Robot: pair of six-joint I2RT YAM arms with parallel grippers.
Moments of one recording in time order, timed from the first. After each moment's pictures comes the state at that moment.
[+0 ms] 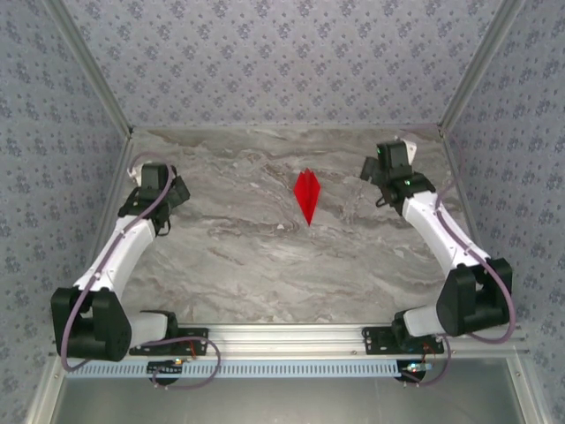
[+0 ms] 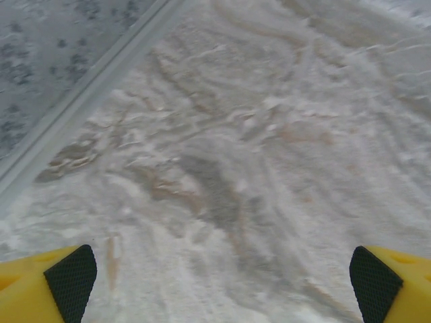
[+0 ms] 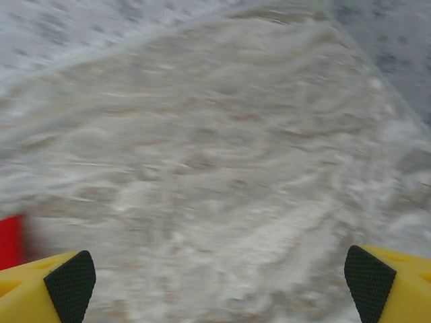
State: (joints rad) left arm -0.10 1.23 0.88 -0.44 -0.41 -0.47; right arm 0.20 1.37 1.06 -0.44 0.42 0.39
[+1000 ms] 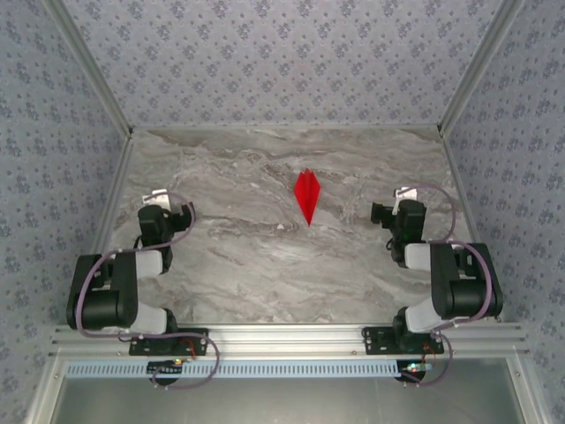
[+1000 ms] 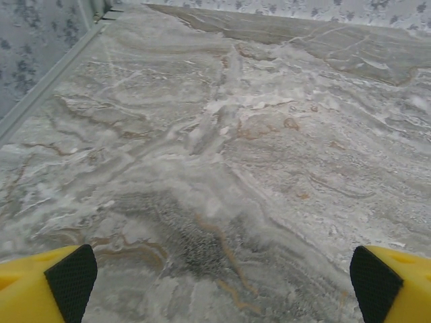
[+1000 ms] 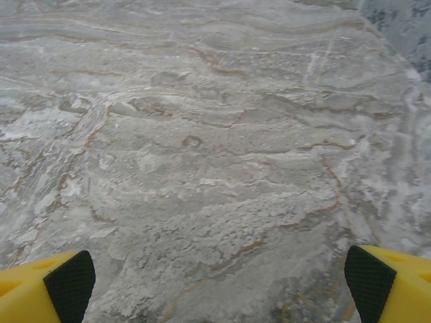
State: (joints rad) left arm 0.05 1.44 0.34 0.68 -0.05 -0.08; right arm -0.01 1.50 0.39 0.64 0.14 0.01
